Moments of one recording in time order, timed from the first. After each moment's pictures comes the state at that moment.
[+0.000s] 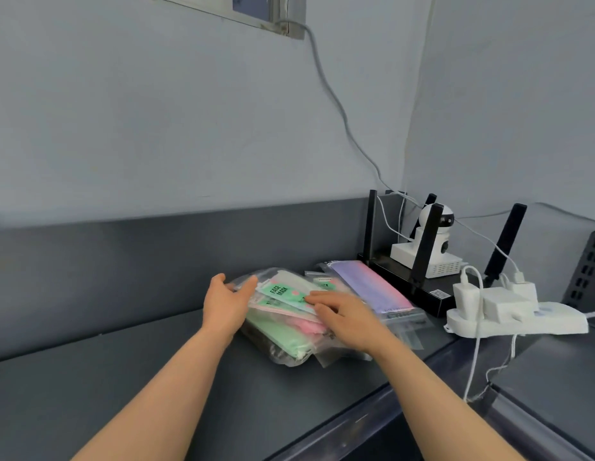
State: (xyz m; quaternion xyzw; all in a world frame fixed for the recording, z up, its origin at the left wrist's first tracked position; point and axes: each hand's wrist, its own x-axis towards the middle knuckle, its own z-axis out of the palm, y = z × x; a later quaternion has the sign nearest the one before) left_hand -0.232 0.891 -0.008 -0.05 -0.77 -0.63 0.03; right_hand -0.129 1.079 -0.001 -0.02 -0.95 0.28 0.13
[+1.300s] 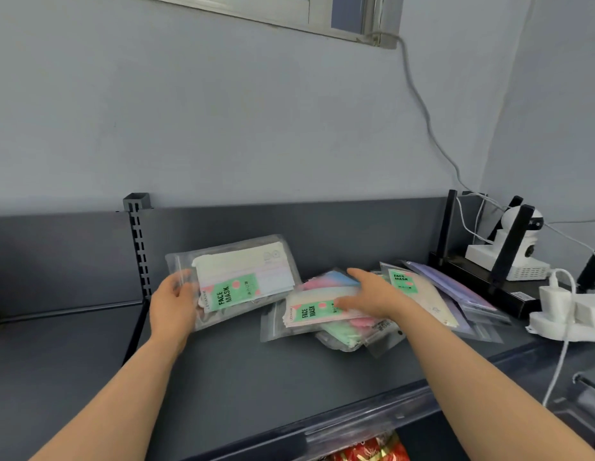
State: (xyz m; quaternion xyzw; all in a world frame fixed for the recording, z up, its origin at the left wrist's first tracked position) left_hand -0.209 0.669 -0.029 0.05 -0.72 -0.66 0.20; right_hand -0.157 0.987 0.017 -0.06 -0.96 0.27 0.03
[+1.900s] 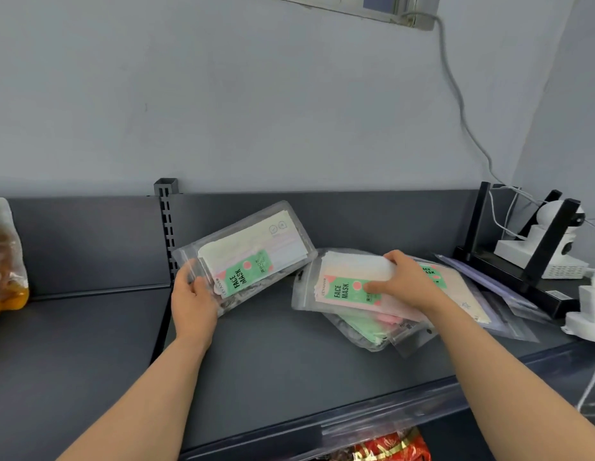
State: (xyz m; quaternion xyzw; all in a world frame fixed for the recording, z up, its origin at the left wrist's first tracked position) left_hand -0.206 0.661 -0.050 0.06 -0.67 -0.70 0.25; right_hand -0.161 0.988 0.014 -0.09 -0.93 0.32 0.14
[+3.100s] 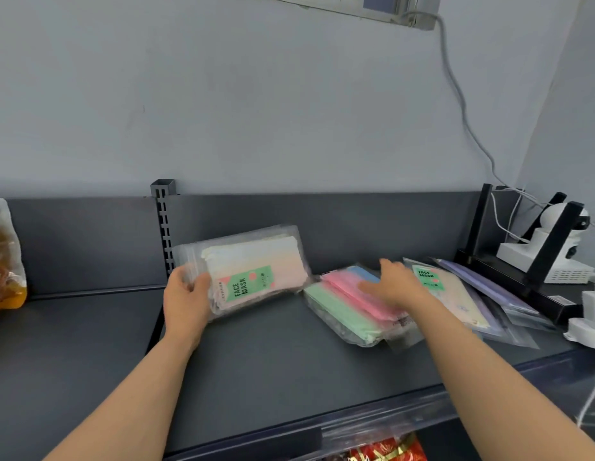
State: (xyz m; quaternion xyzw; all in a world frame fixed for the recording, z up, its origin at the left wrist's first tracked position) left_hand -0.198 0.658 -0.039 0.03 -0.68 -0.69 0.24; right_hand -0.178 0.983 0.013 -0.14 -0.98 0.13 0.06
